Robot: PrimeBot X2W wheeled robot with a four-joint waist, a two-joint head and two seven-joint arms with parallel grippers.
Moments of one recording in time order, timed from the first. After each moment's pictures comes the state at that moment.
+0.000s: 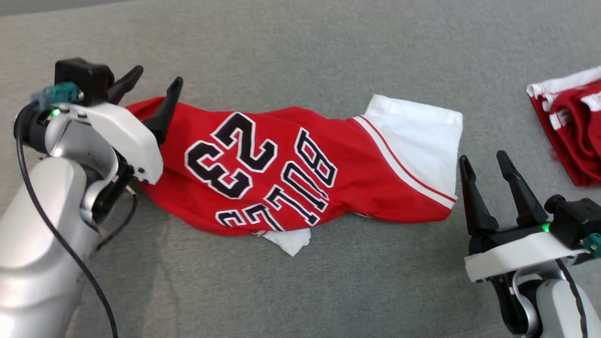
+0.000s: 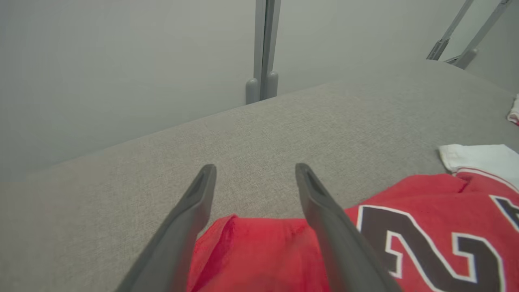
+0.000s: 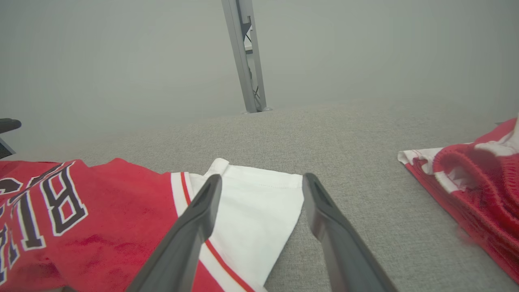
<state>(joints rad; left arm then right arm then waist) -0.67 0.38 -0.37 0.31 -0.53 -0.07 0.22 -0.18 -0.05 0.05 0.03 0.26 0.13 -0.08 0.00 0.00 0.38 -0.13</state>
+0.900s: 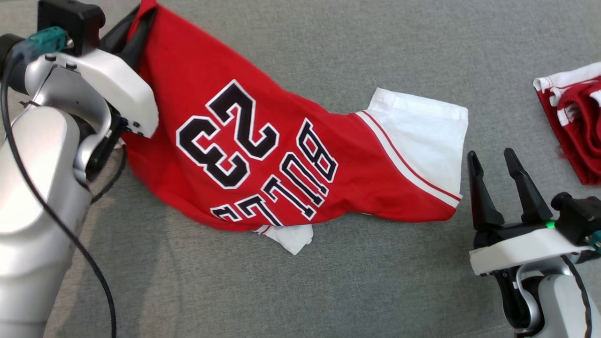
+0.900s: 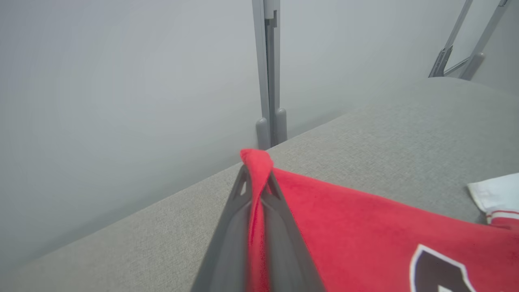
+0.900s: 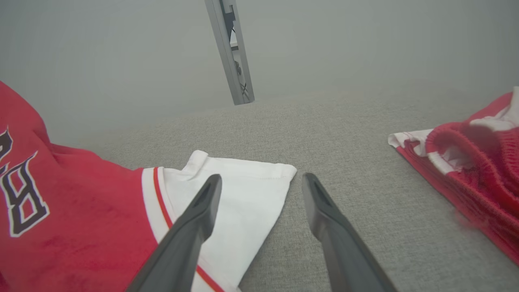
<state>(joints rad) -0.87 0.39 -0.44 0.38 -0.46 -0.08 0.14 -0.22 -0.05 0.03 0.11 0.29 0.13 -0.14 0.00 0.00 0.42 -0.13</state>
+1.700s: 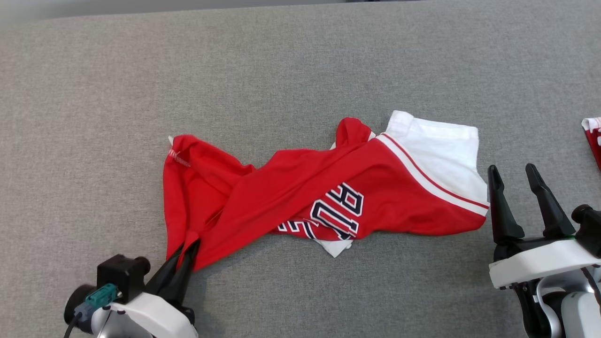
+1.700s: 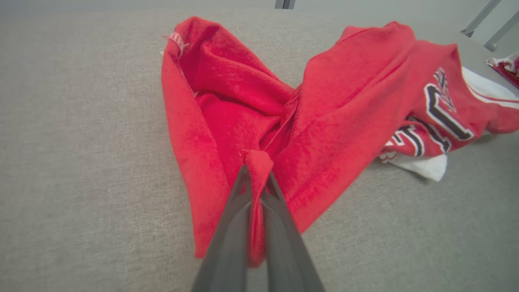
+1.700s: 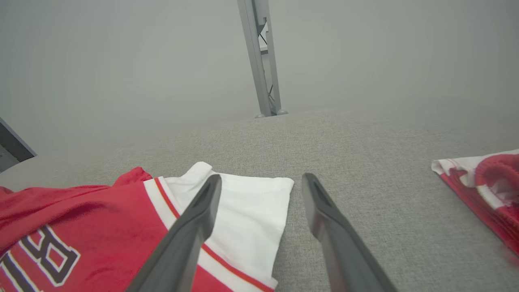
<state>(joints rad) -0.04 0.45 -0.44 -0.12 -0.58 0.16 0.05 -0.14 -0.05 -0.04 0.03 0.26 0.13 -0.06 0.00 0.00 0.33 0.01</state>
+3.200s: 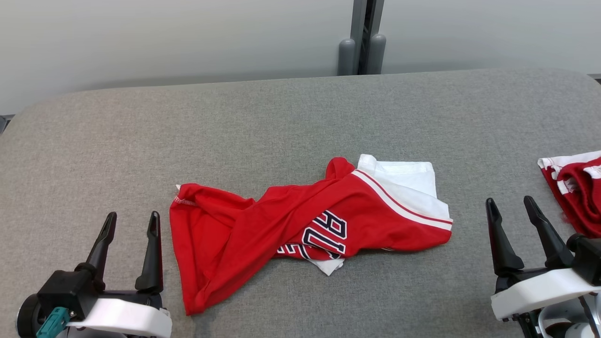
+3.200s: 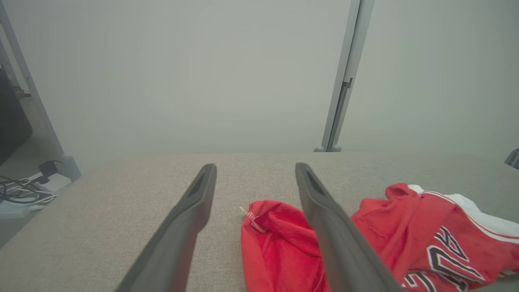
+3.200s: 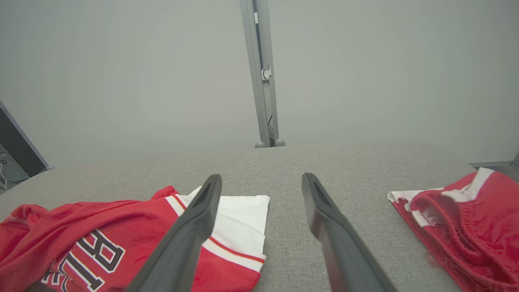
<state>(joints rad) 0.04 0.37 -0.27 -0.12 -0.48 0.27 -0.17 -0.02 -0.05 -0.05 -0.04 0.22 0.13 0.00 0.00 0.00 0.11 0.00</state>
